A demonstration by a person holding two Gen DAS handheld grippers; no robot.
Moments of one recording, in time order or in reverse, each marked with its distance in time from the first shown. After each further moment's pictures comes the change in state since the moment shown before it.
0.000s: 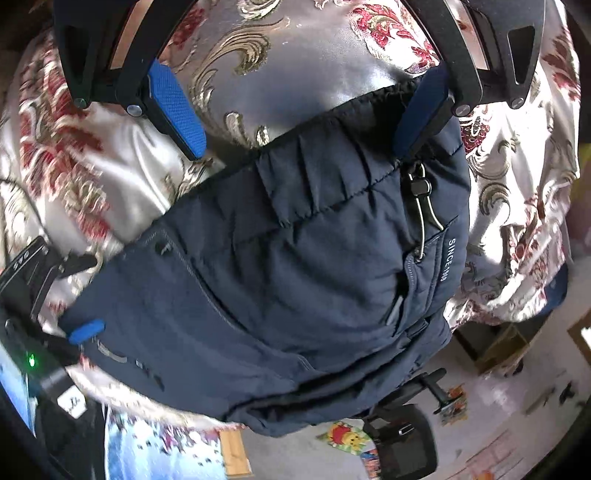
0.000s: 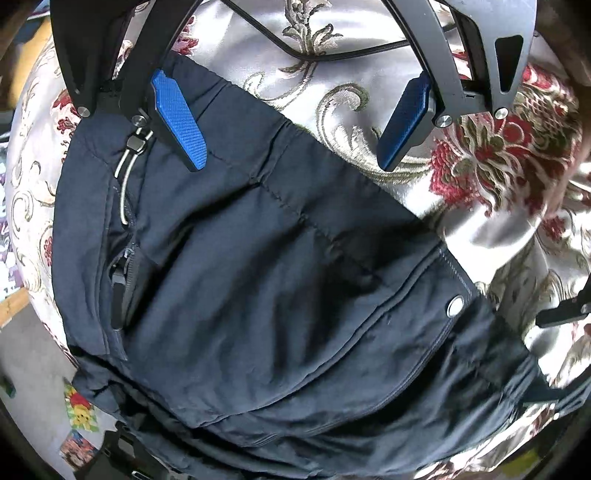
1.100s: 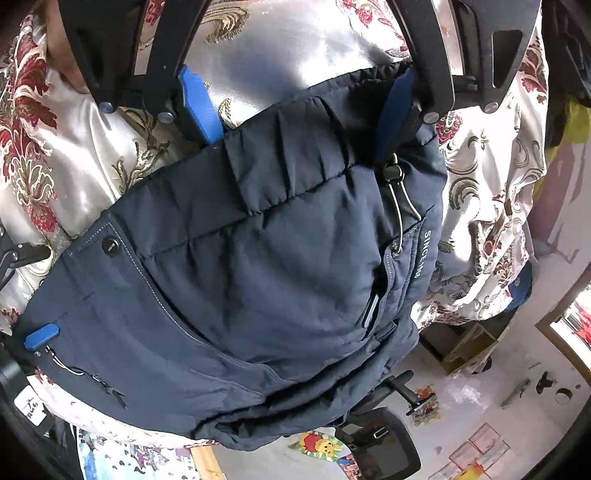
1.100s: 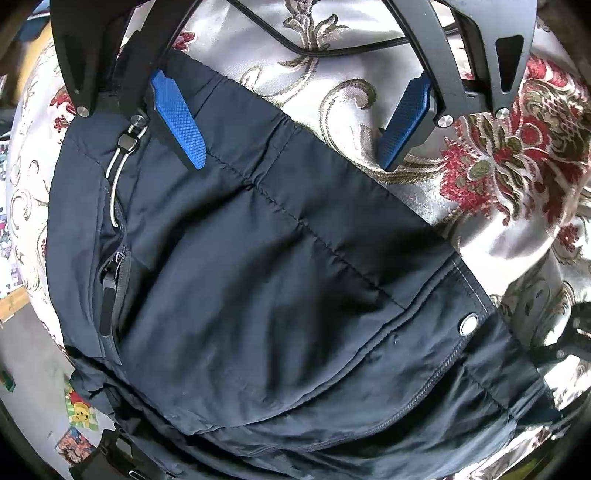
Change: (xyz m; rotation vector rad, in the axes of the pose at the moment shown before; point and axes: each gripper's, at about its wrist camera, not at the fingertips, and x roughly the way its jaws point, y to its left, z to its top) left arm 0.012 -0.002 0.015 -0.023 0.036 0.186; right arm 0.017 -0.008 -0.004 -0.024 0.017 -0.032
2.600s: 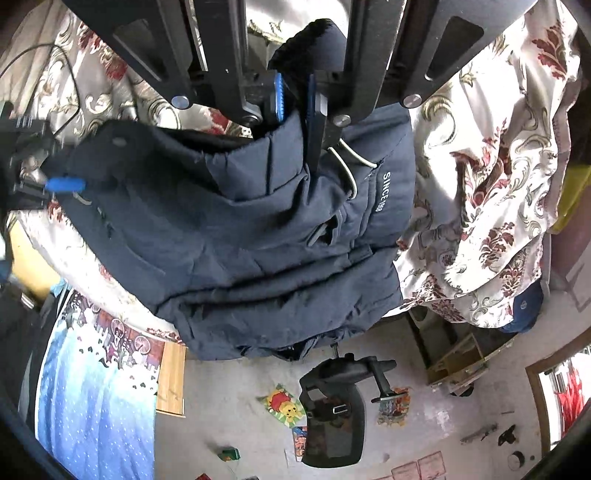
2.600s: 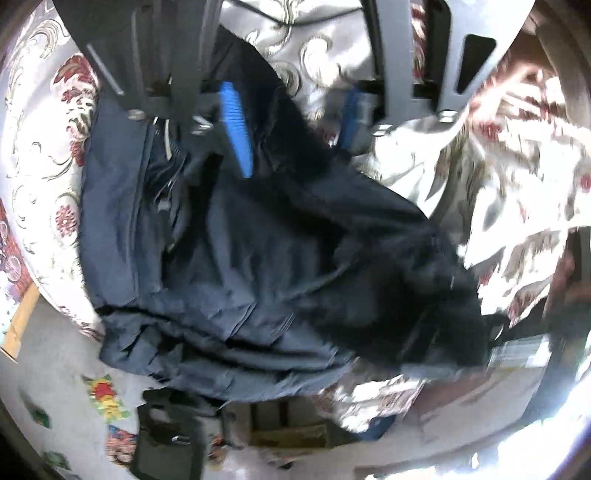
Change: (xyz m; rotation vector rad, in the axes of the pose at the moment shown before) left arm -0.037 0.090 0.091 -0.282 -0.139 -0.200; right arm -0.062 -0.039 0.017 0.180 -0.323 0.190
